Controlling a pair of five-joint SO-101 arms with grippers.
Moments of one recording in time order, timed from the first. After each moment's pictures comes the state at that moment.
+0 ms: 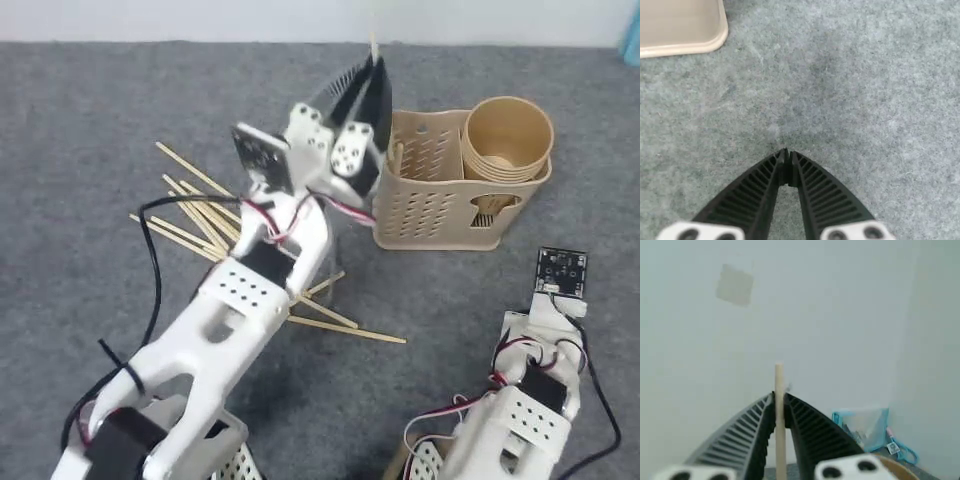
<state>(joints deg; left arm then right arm) 25.8 -21.0 47.3 -28.1 16.2 28.0 -73.3 92.3 37.5 20.7</state>
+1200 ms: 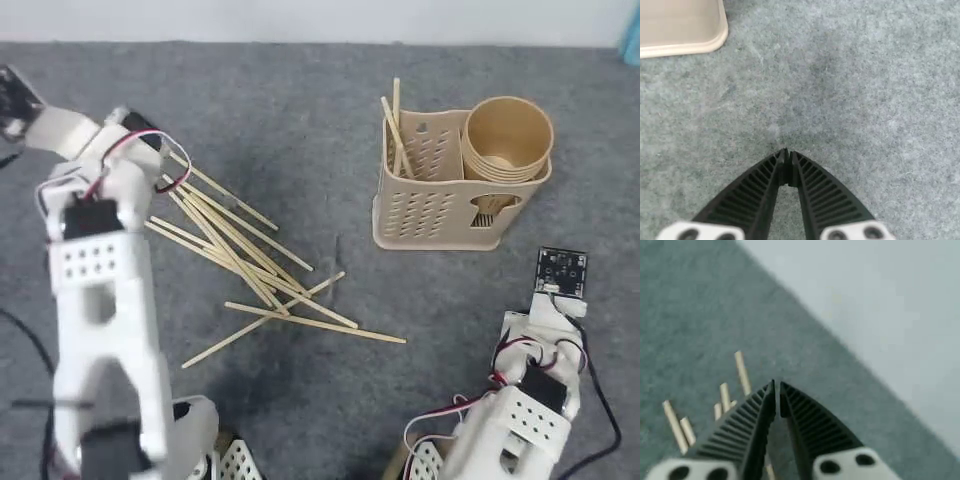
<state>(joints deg) -18.5 -18.3 26.7 40.6 42.9 28.0 -73.3 92.3 37.5 20.7</state>
